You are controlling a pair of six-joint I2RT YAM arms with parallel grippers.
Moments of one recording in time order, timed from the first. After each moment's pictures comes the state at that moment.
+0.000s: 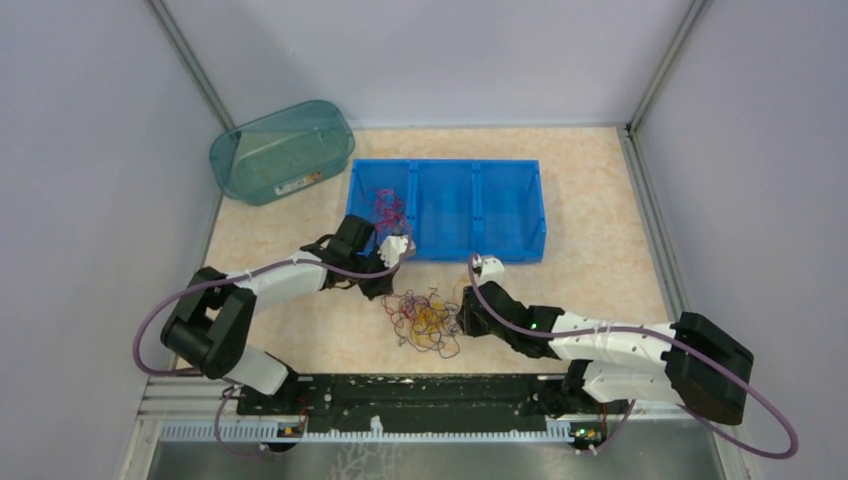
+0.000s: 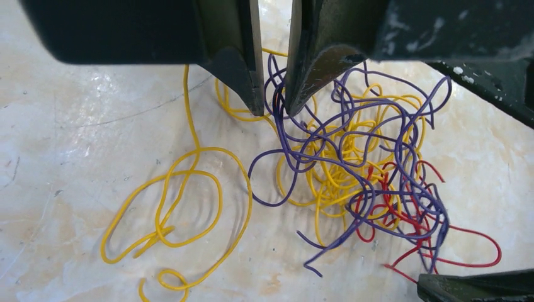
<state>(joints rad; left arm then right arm) -0.57 1.51 0.73 -0.20 0.41 0.35 1.06 1.11 0.41 -0.05 0.30 0.74</state>
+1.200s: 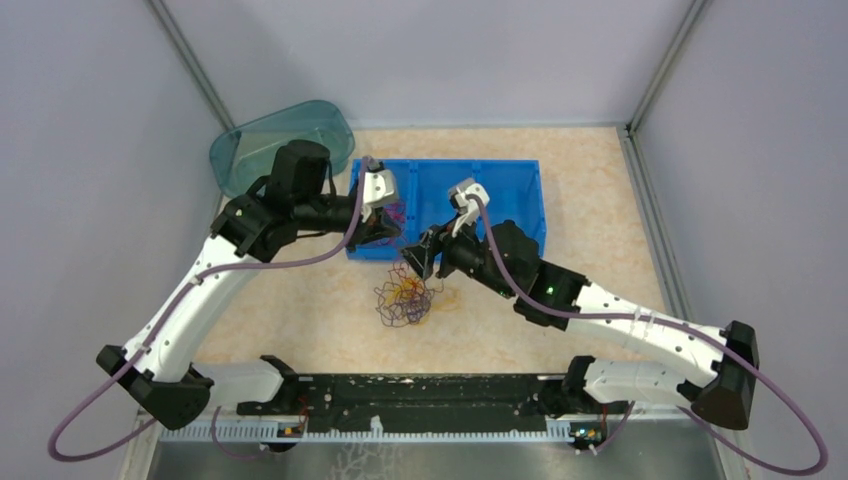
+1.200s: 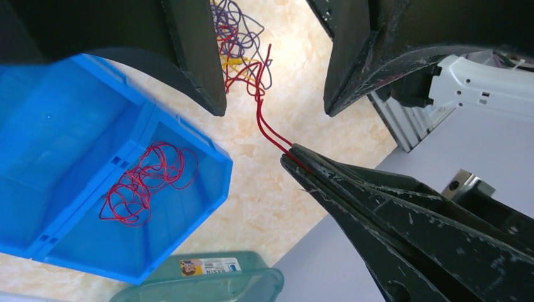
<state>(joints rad) -0.62 1.23 1.47 -0.81 0.62 0.47 1.06 1.05 0.93 0.02 0.16 0.39</state>
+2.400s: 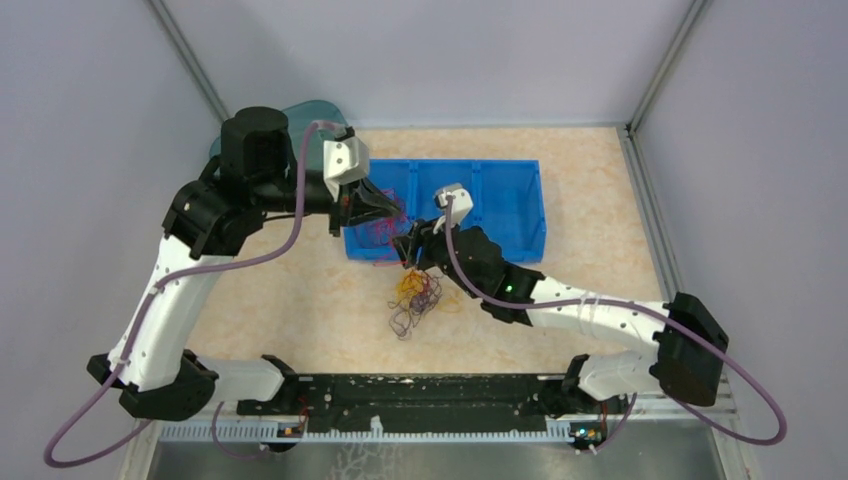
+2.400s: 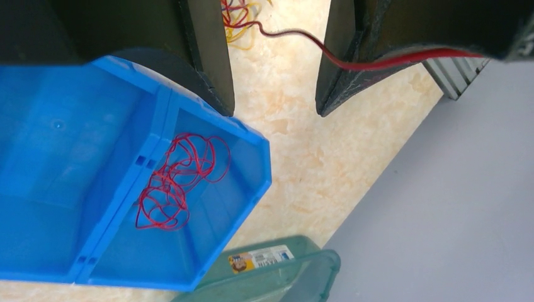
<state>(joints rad) -0.64 1.28 1.83 -0.94 0.76 0.40 1.06 1.24 0.86 0.28 0.35 0.44</state>
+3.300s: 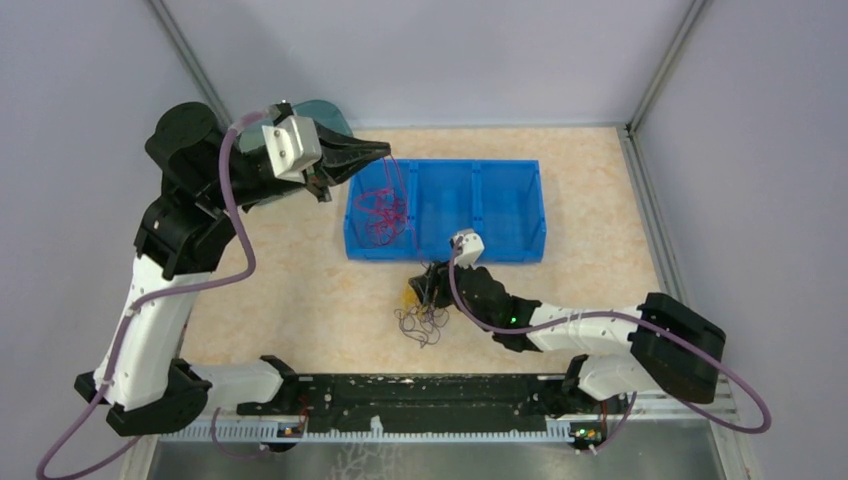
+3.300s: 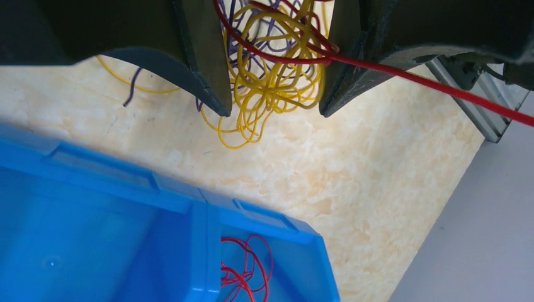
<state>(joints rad) -0.64 1.21 1.86 -0.53 0.67 0.37 1.08 1.28 0.51 0.50 0.36 0.59</state>
